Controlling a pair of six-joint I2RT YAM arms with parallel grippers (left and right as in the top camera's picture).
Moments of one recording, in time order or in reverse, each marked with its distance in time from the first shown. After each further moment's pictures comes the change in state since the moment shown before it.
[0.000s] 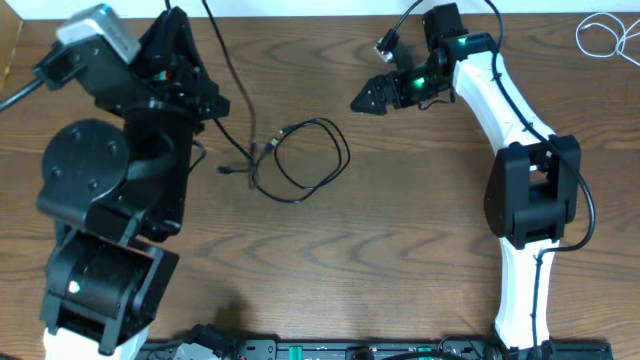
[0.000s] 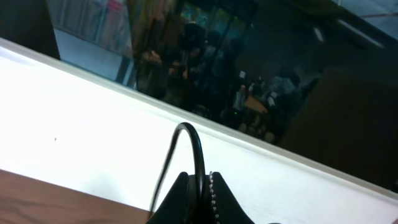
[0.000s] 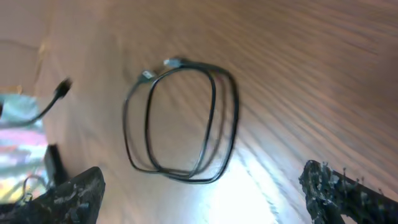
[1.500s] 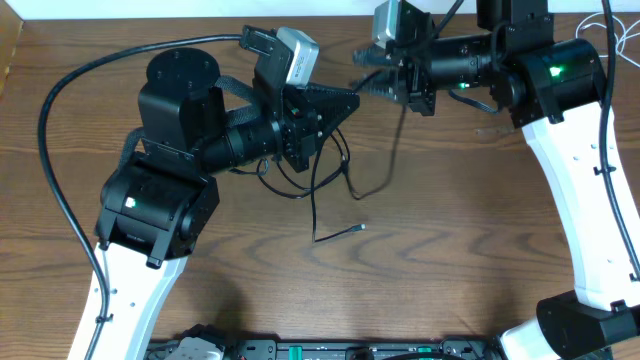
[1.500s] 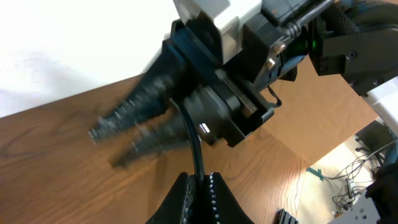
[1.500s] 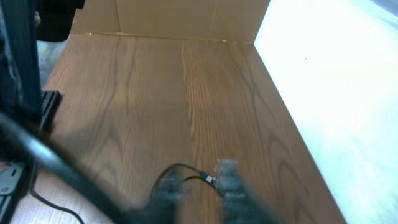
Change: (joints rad) left arm 0.000 0.179 0.004 -0.208 1.036 0.193; right arm 0.096 -0.592 0.004 -0.002 -0.131 -0.541
